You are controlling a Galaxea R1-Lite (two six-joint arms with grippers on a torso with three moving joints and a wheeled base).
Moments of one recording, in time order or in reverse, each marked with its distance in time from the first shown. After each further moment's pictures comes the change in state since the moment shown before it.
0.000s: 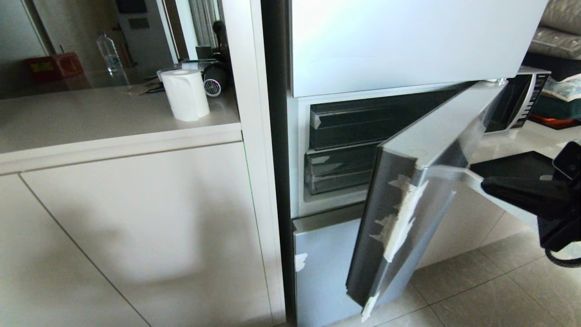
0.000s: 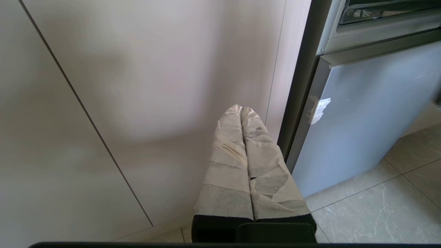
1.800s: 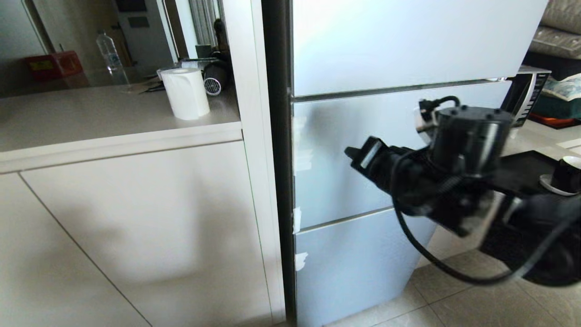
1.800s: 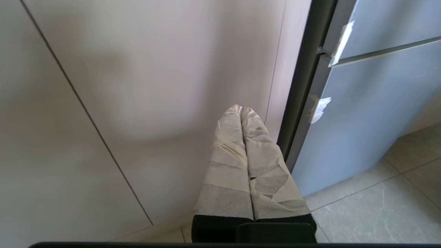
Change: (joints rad) left arm 0.000 0.000 0.000 0.000 0.000 0.000; right arm 0.684 0.459 -0.379 -0.019 -1.260 -0.558
